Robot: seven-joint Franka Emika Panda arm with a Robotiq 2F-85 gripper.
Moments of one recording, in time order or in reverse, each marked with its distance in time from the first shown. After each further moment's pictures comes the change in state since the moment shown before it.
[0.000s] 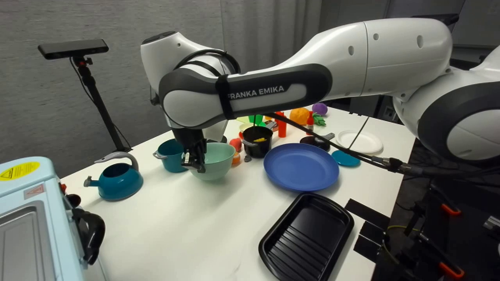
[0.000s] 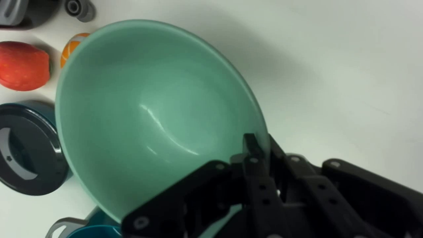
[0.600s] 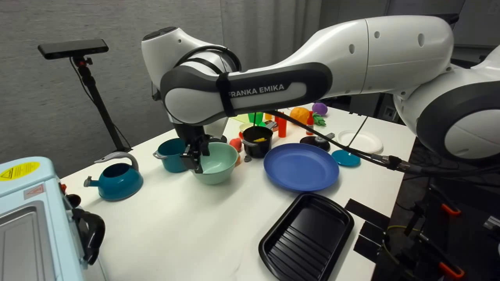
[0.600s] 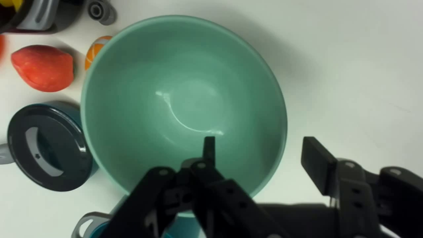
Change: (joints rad) arm 0.000 -0.008 -0.031 0.004 -0.009 0.001 0.011
